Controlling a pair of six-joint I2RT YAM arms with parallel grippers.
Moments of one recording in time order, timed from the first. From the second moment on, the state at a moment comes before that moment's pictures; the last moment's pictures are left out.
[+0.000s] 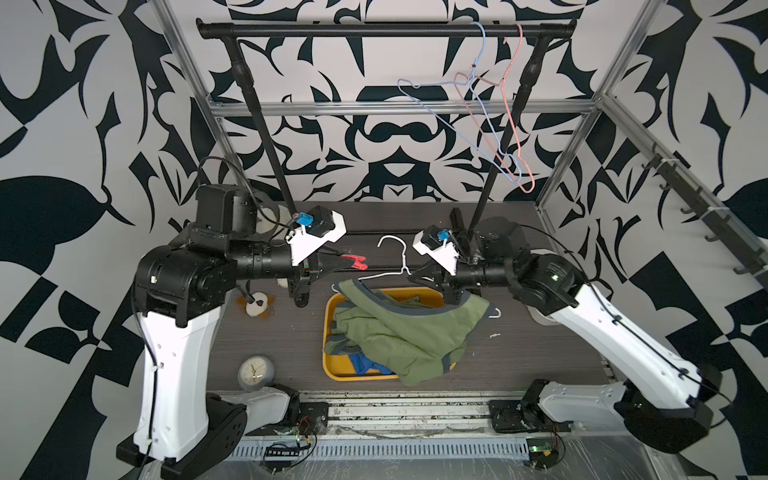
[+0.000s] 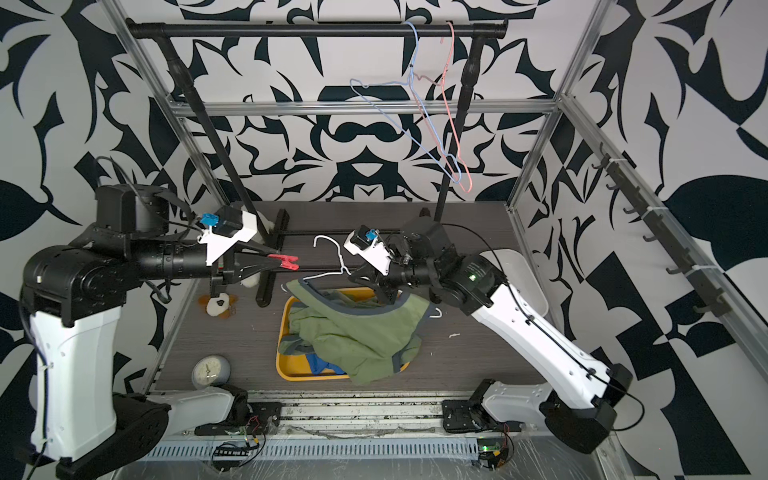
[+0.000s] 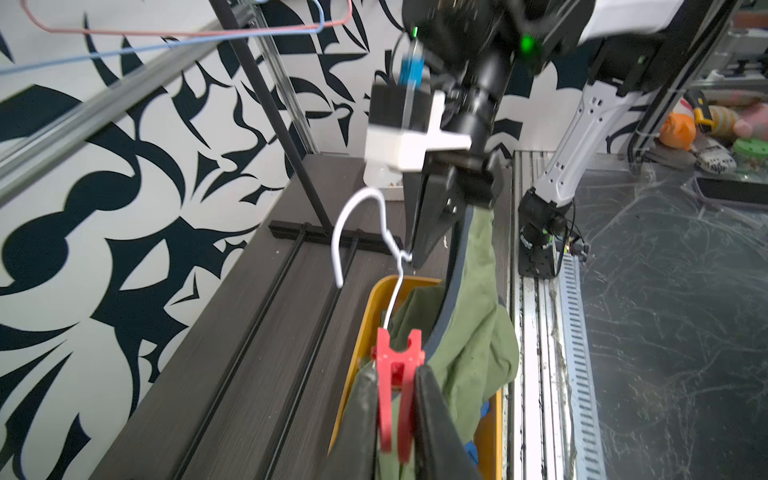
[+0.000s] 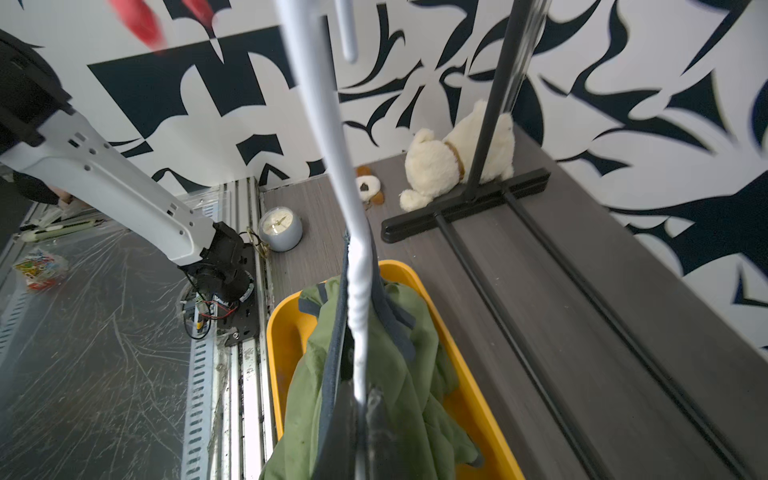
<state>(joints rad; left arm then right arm) -0.34 1.24 2.11 -1.48 0.81 0.66 0.79 1.25 1.42 -0.70 -0.50 -0.14</state>
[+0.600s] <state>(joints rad) -0.34 1.27 2.03 -1.29 0.87 0.43 0.76 1.61 1.21 -0.43 -0.64 0.09</state>
